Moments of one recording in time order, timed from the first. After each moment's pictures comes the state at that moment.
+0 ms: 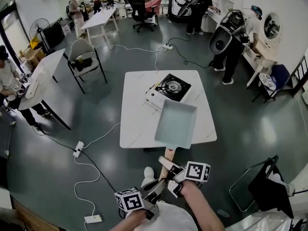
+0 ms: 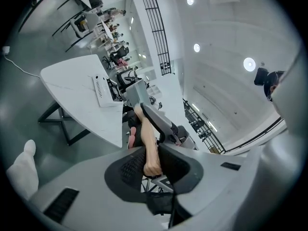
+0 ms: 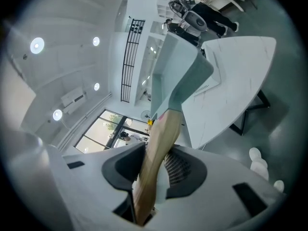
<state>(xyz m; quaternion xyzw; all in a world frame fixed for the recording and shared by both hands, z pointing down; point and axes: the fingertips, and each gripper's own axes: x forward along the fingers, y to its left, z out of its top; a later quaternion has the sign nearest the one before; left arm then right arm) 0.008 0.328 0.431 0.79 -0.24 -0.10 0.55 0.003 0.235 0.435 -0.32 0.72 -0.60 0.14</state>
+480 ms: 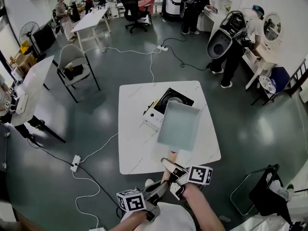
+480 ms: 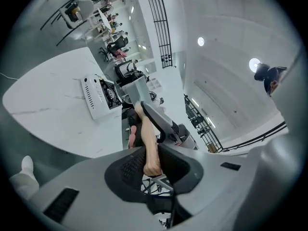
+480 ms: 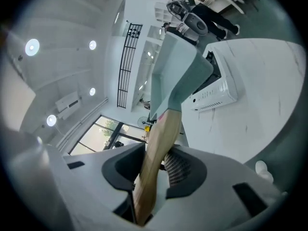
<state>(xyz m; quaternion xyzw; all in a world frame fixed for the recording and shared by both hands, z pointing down) 0.013 0.154 0.439 0.80 -0.20 -0.06 0.57 0.014 0.061 0.443 -0.35 0.71 -0.59 0.15</state>
